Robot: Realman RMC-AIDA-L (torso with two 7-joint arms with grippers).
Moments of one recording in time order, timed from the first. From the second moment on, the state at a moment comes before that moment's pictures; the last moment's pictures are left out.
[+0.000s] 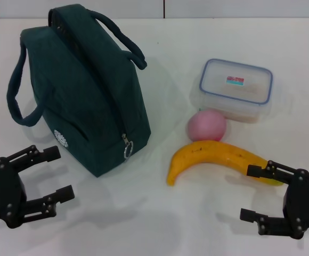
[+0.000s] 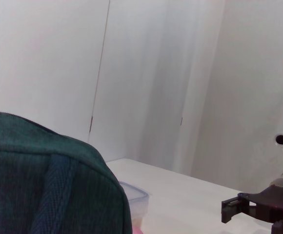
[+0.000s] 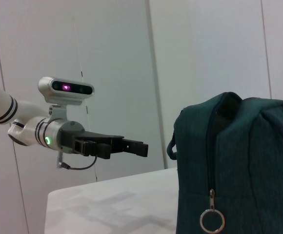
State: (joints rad) left arm -0.18 -2.03 0.52 0.63 1.91 1.97 -1.05; right arm 0.32 2.01 -1.05 -0.35 -1.58 -1.69 0.77
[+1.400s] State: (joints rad) left arm -0.31 -1.94 0.39 0.72 1.84 1.87 -2.09; right arm 0.32 2.01 -1.07 -0.34 -1.58 -1.70 0.77
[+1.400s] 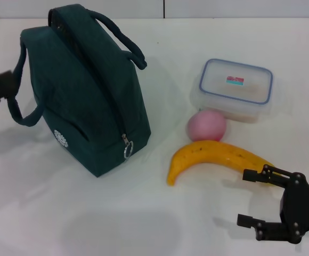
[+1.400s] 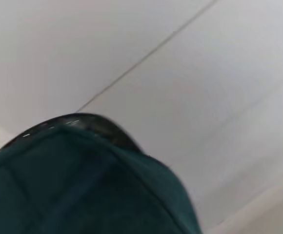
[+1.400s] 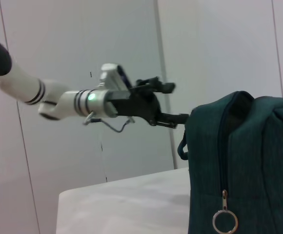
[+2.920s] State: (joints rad) left arm -0.69 -1.86 0.57 0.96 2.29 1.83 -2.72; right arm 0.32 2.01 -1.08 -0.34 -1.59 -1.68 0.76
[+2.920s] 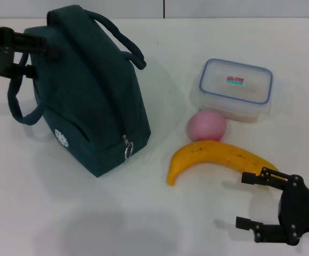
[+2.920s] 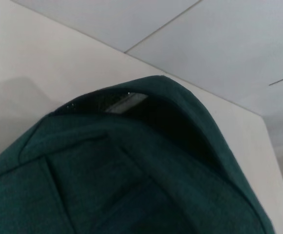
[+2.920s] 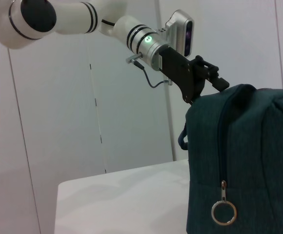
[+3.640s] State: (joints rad) left arm -0.70 -1.87 0.62 0.95 2.30 1.79 -2.65; right arm 0.32 2.01 -1.08 -0.34 -1.58 -1.67 0.75
